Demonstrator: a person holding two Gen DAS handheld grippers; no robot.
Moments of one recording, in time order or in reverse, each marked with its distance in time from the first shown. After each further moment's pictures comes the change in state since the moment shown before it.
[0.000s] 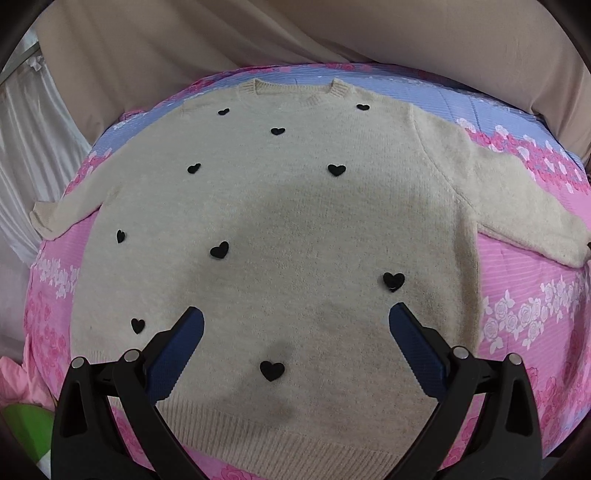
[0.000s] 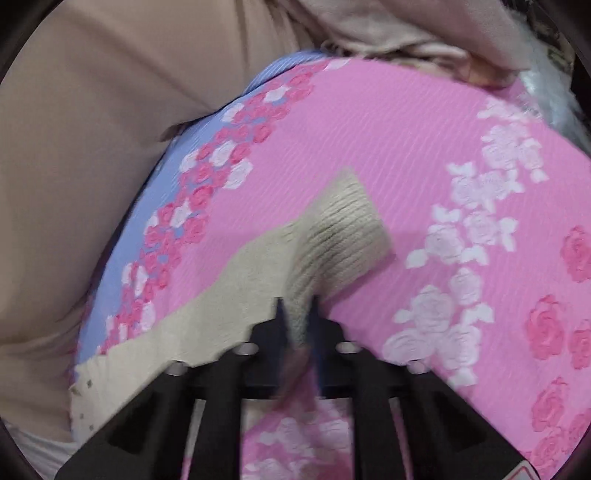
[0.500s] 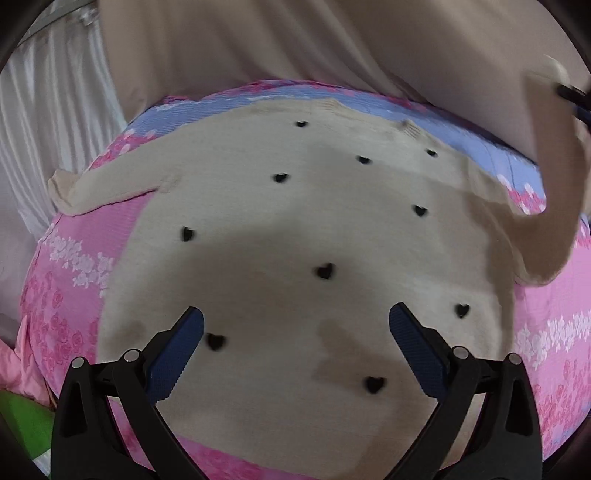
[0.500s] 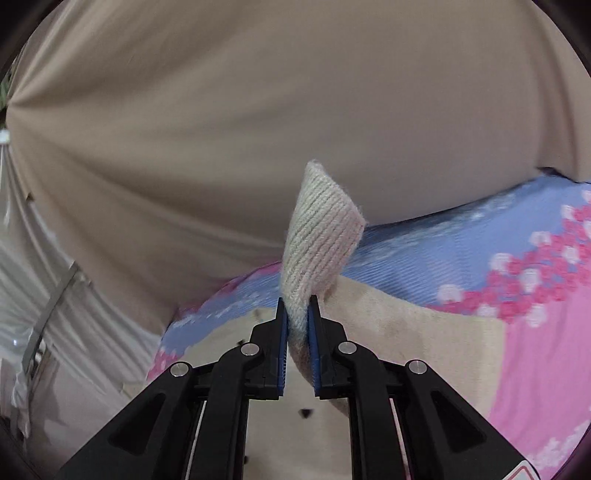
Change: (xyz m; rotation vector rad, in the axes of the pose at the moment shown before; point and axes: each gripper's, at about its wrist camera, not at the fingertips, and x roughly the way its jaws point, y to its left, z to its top) left arm -0.006 0.127 0.005 -0.164 -0.059 -0.022; right arm -0.063 0.413 -0.190 -0.650 0.106 0.577
